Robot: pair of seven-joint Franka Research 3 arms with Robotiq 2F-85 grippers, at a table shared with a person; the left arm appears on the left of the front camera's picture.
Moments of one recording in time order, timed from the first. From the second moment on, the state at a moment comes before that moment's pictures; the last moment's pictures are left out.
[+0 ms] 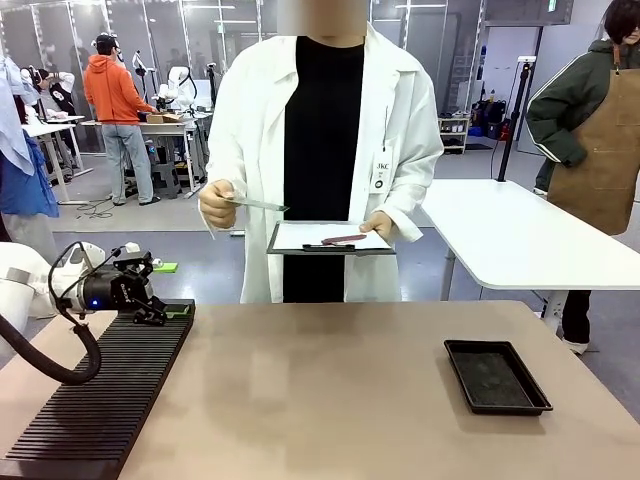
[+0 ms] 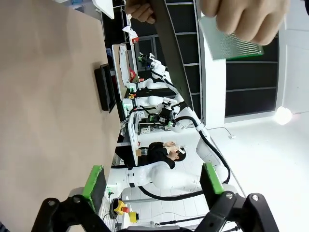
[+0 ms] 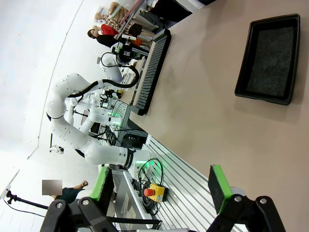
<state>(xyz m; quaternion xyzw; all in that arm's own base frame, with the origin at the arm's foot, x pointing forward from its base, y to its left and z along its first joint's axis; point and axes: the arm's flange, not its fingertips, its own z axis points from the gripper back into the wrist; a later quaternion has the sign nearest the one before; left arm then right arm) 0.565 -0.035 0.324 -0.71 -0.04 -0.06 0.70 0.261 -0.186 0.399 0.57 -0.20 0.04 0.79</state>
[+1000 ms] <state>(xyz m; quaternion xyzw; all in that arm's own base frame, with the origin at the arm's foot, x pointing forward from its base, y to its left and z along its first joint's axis) 0.564 -0.033 0.323 -0.71 -0.04 -0.07 0.70 0.261 -0.186 0.399 0.57 -0.20 0.04 0.79</state>
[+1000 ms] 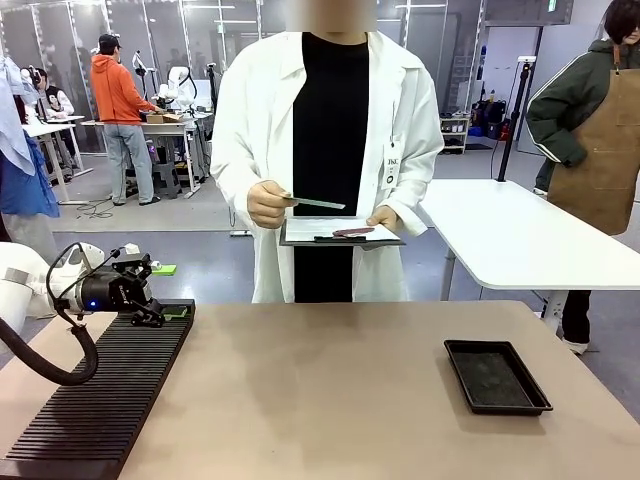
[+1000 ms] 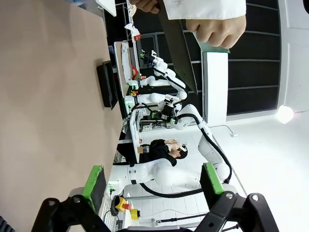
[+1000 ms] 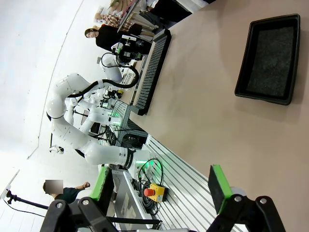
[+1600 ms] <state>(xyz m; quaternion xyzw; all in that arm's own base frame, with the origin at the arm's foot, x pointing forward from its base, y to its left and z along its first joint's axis) 0.561 -0.028 0.323 -0.71 -0.03 -0.07 0.70 0.261 -0.186 0.399 0.57 -0.20 0.04 0.79</state>
